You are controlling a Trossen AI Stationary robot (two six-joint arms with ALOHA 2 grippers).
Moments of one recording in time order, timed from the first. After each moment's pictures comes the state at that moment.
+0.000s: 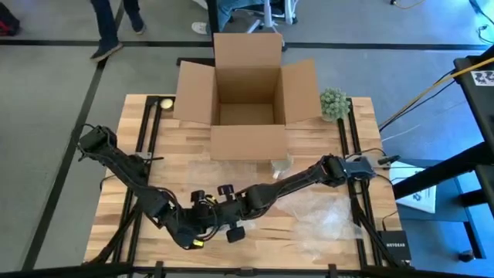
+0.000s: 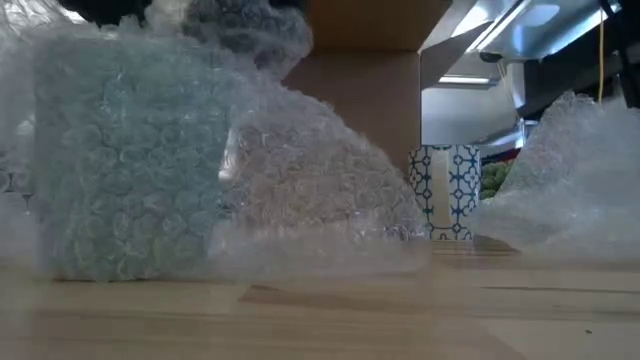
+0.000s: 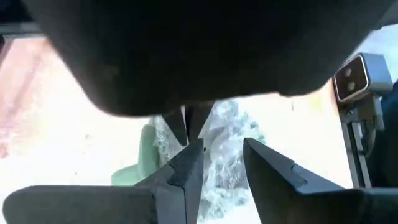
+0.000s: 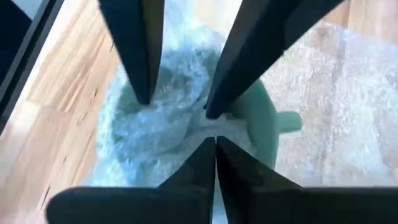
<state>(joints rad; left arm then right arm) -0.73 1.57 1.11 -0.48 -0.53 -0.65 0.36 2.35 2.19 -0.86 0.11 0.05</state>
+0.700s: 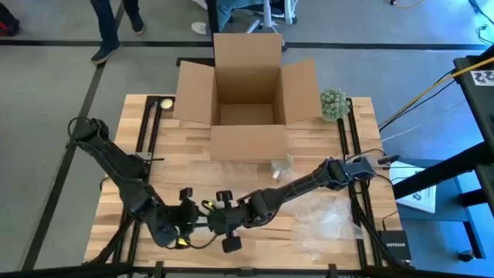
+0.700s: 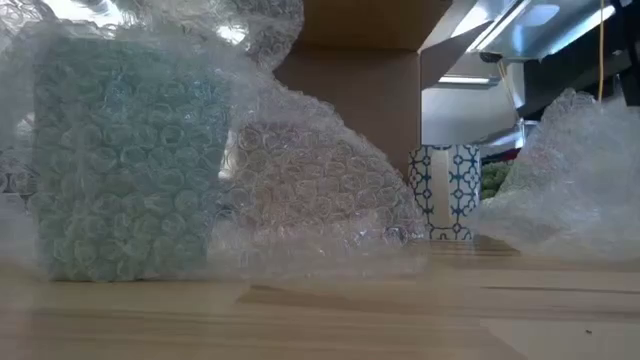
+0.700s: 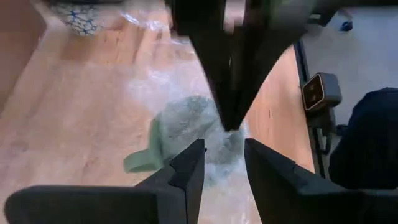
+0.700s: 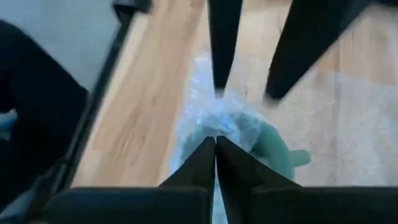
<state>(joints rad) -0.83 1.39 1.10 -0.59 -0.62 -0.73 0.41 2.39 2.29 -0.82 0.13 0.21</state>
